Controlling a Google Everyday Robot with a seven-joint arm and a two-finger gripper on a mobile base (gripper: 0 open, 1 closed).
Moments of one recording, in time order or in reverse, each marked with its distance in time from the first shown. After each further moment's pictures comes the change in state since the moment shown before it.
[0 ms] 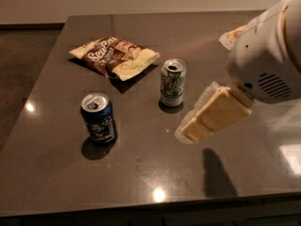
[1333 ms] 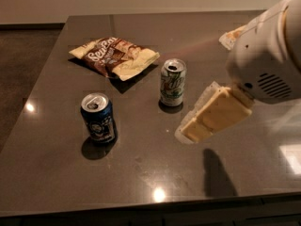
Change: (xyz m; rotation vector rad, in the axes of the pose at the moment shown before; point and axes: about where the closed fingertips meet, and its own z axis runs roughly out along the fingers) arm 0.000 0.000 0.000 0.000 0.000 0.000
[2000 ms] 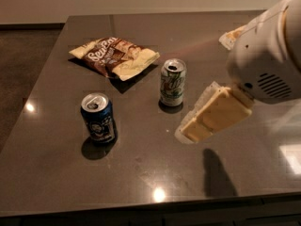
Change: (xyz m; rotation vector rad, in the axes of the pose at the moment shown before) arm 0.000 0.000 0.000 0.000 0.000 0.000
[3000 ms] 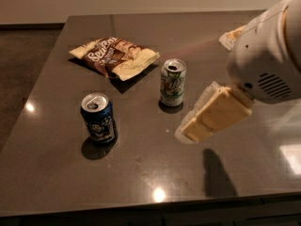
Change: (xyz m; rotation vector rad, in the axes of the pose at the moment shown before) arm 0.000 0.000 0.000 0.000 0.000 0.000
